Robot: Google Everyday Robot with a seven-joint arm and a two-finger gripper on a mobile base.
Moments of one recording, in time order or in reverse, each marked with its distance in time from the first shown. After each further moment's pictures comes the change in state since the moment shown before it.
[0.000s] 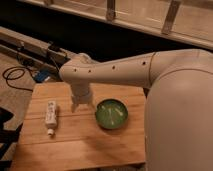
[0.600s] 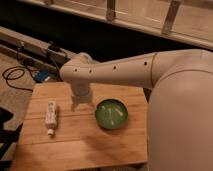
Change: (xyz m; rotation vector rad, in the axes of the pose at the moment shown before) arm -0.008 0.006 -0.005 -0.029 -0.048 -0.033
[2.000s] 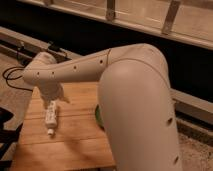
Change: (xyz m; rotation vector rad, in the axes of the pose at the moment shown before) arm -0.034 0.127 0.006 0.002 -0.107 -0.249
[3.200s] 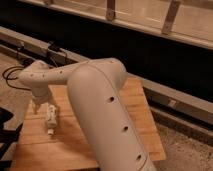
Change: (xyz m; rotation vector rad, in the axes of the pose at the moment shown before) arm -0.045 0.081 0.097 -0.143 0.127 -0.154
